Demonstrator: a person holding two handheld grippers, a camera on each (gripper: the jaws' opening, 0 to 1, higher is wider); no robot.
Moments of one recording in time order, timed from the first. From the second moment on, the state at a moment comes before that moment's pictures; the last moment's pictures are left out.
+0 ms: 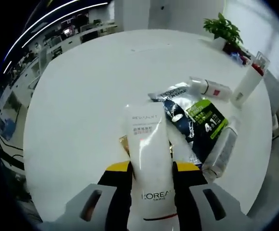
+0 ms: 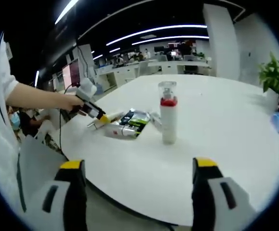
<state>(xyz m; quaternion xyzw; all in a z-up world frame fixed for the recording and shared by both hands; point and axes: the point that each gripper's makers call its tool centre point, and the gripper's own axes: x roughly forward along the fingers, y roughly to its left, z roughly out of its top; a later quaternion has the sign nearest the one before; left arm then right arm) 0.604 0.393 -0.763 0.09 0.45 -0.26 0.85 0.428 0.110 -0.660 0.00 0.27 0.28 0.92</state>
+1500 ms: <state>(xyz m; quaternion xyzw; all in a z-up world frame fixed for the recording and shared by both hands) 0.527 0.364 -0.696 0.06 0.33 -0.28 0.90 0.425 0.118 -0.654 -0.02 0.25 0.30 0.92</state>
